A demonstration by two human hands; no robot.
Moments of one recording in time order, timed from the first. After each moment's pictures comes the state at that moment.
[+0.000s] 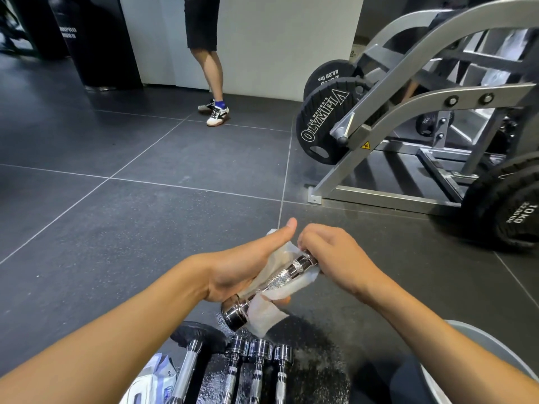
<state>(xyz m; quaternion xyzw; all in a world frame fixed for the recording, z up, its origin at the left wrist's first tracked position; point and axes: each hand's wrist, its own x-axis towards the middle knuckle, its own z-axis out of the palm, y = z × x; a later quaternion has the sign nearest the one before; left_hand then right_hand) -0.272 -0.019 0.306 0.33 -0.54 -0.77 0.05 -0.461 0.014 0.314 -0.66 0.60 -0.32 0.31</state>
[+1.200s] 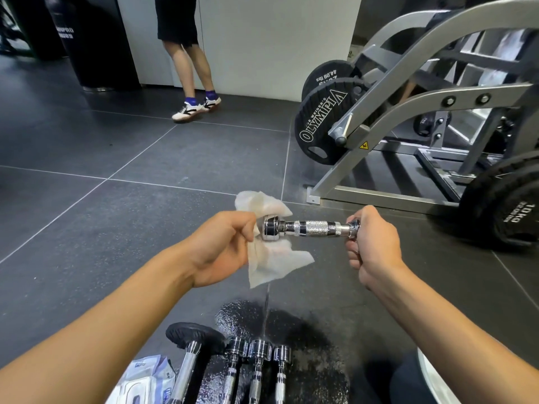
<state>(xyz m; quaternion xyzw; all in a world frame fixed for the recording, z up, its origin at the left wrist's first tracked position) -0.257 -0.040 0.312 0.22 -0.43 -0.82 0.31 -0.483 -0.003 0.319 -0.23 0.67 -0.58 0.39</state>
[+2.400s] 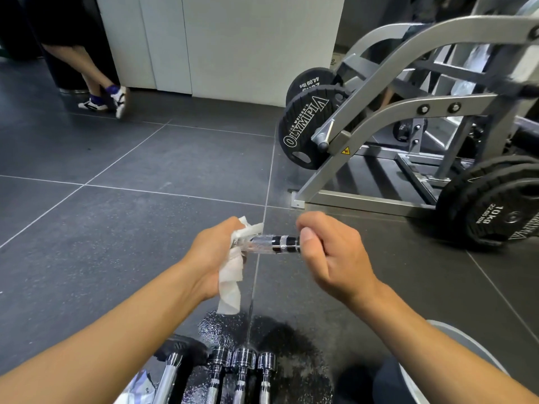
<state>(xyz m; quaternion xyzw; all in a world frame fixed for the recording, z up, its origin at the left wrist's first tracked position) -0.290 -0.038 0.302 0.53 -0.30 -0.67 0.43 -0.479 0.021 0.316 -0.76 0.45 -0.47 -0.06</state>
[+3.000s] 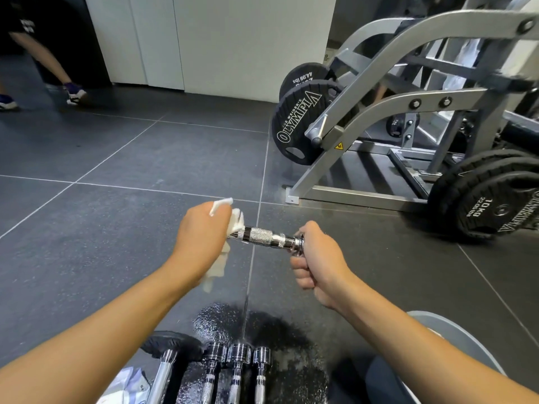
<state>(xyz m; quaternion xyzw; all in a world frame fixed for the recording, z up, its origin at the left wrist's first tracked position) -0.285 -0.037 0.311 0.57 -0.57 -0.38 0.45 -0.464 0.010 0.303 -0.29 0.64 -0.46 0.54</state>
